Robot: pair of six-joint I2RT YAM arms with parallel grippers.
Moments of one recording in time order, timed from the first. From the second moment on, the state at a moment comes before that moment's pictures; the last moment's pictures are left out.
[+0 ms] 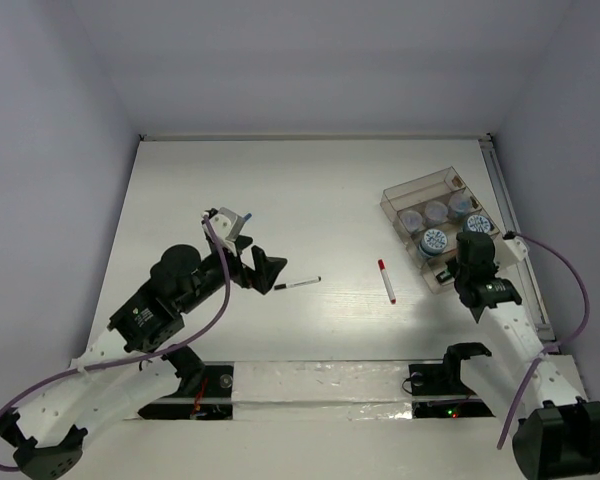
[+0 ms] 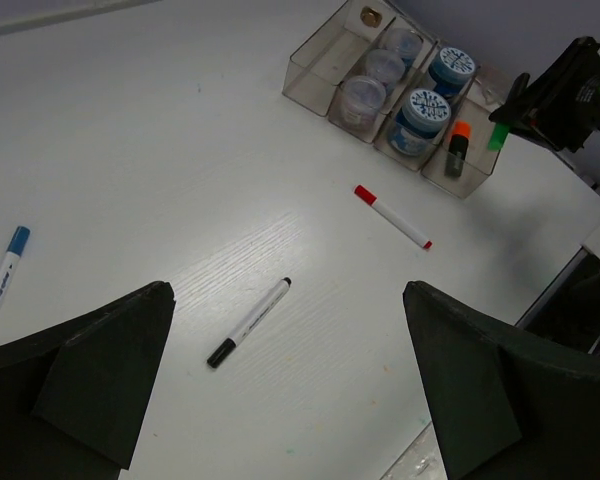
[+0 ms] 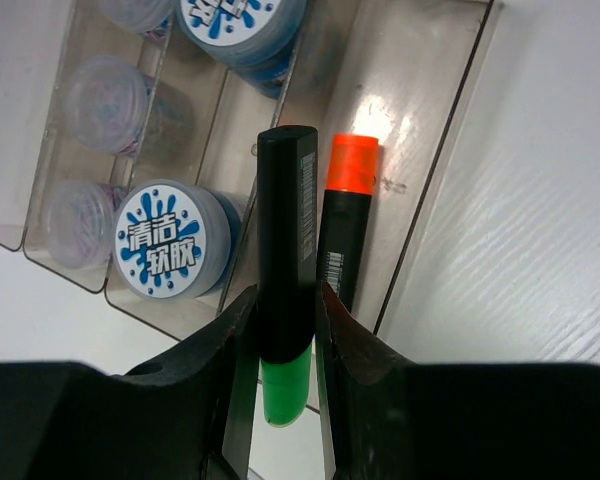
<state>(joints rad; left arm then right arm) -0.79 0.63 0.76 -0.33 -0.03 -0.25 0.10 0.78 0.53 -0.45 0.55 0.91</state>
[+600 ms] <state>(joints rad) -0.79 0.60 0.76 -0.33 -0.03 -0.25 0.09 0.85 0.55 -0.46 0.56 0.86</state>
